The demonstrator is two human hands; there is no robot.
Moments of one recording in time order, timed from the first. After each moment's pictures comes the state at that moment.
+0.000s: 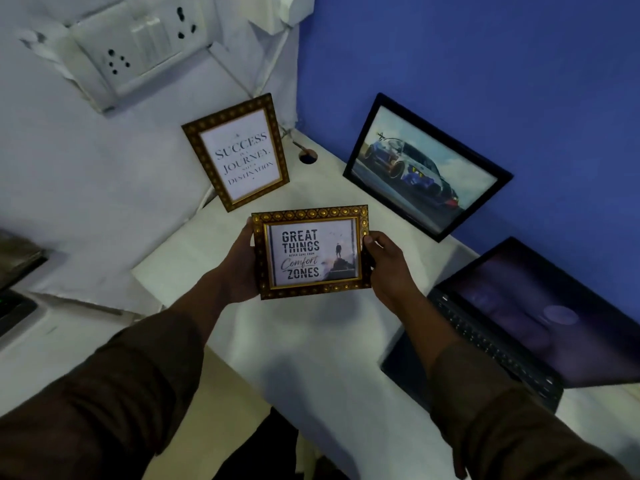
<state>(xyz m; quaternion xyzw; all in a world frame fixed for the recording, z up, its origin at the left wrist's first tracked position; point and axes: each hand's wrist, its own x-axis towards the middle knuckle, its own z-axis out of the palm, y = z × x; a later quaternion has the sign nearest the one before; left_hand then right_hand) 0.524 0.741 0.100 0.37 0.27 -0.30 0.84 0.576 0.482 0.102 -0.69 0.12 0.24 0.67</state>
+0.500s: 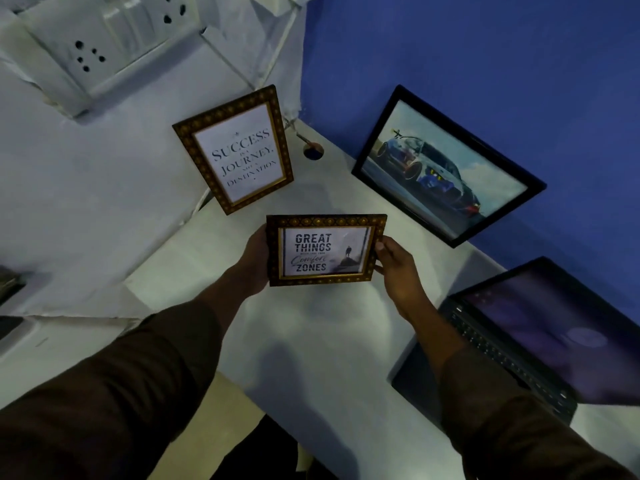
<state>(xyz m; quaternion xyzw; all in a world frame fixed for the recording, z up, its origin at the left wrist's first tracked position) 0.575 0.741 0.069 0.52 0.31 -0.15 0.78 0.610 0.480 0.059 -0.78 0.05 0.19 0.59</state>
